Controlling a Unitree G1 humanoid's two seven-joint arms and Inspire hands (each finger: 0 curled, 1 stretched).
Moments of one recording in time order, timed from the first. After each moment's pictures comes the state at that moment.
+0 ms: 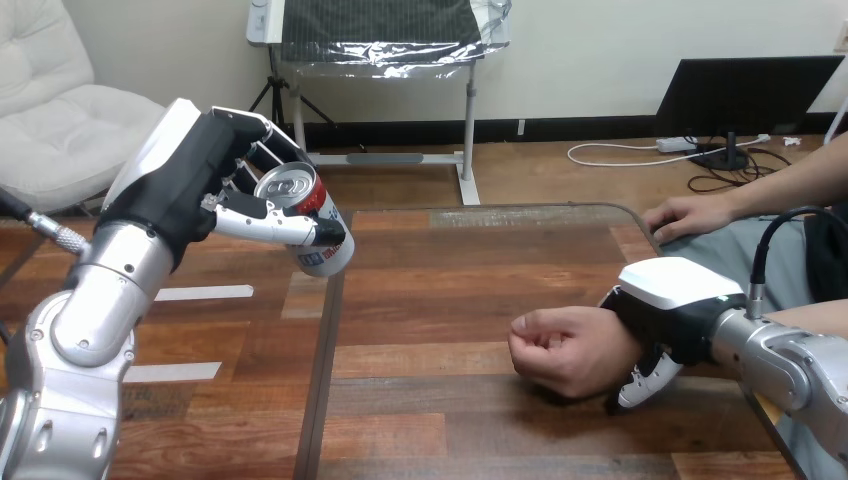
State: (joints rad) left arm -0.28 0.51 -0.02 -0.25 0.29 0.38 -0.29; right arm -0.53 -0.67 0.46 0.74 -0.75 -0.33 0.21
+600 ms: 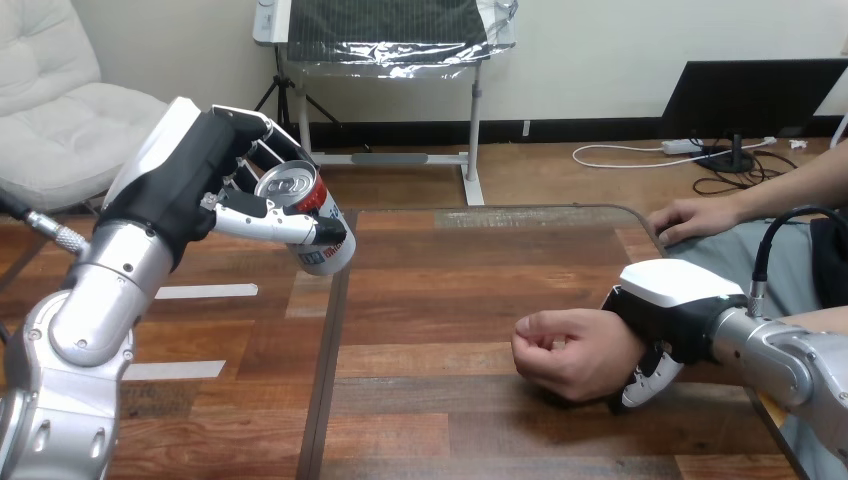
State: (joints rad) left arm -0.28 0.51 -0.01 -0.25 0.29 0.38 -0.29; right arm -0.54 -0.67 0.45 0.75 -0.71 -0.31 0.25
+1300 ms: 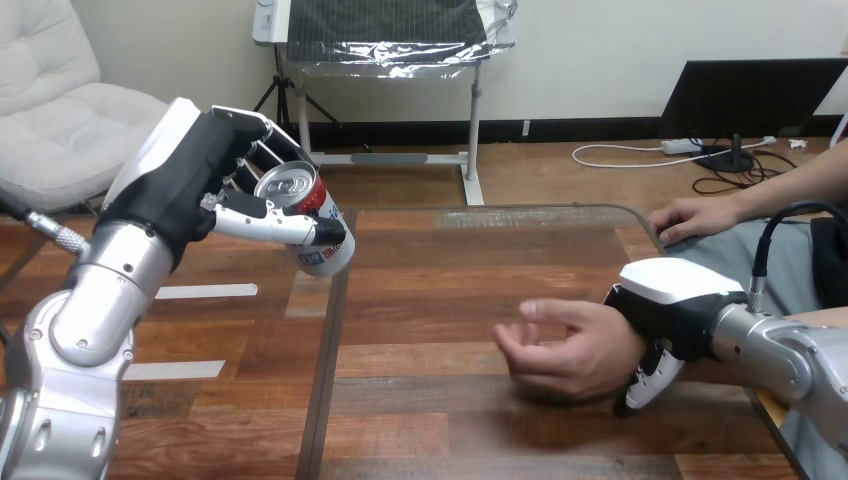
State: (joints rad) left arm -0.28 0.51 -0.01 -0.24 0.29 0.38 -0.29; right arm -0.55 -0.67 0.43 0.75 -0.69 -0.32 0.26
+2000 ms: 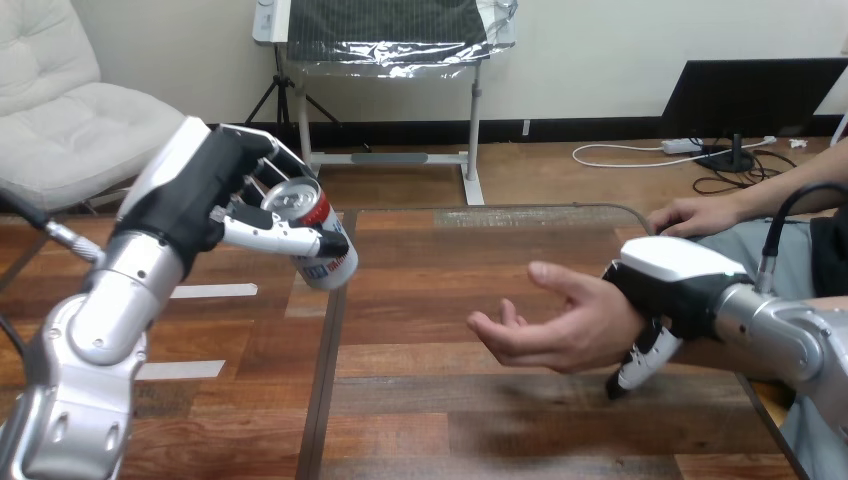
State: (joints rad) left arm -0.30 0.48 -0.04 -0.12 0.29 0.34 -0.28; right arm -0.55 -0.68 0.37 0.68 -0.62 -0.30 0.32
